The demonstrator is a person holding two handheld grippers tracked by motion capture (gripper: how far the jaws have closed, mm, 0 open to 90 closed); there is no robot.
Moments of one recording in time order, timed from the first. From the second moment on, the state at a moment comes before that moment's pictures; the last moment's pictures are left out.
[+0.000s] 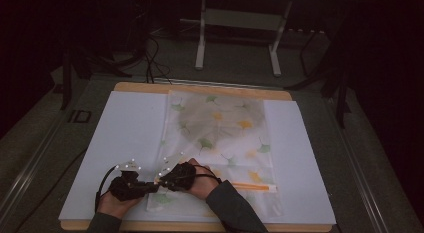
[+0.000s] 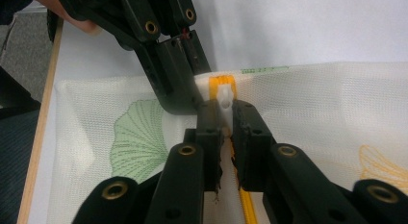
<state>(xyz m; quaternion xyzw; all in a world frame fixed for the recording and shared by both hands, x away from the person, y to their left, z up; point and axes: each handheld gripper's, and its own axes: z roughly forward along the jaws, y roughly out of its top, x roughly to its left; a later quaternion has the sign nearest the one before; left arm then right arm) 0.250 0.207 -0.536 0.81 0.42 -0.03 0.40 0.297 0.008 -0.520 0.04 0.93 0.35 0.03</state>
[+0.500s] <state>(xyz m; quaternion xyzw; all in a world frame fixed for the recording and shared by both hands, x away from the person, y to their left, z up) 0.248 0.207 -0.535 0.81 0.42 -0.03 0.40 0.296 0.007 -0.521 0.03 0.94 0.34 0.04</state>
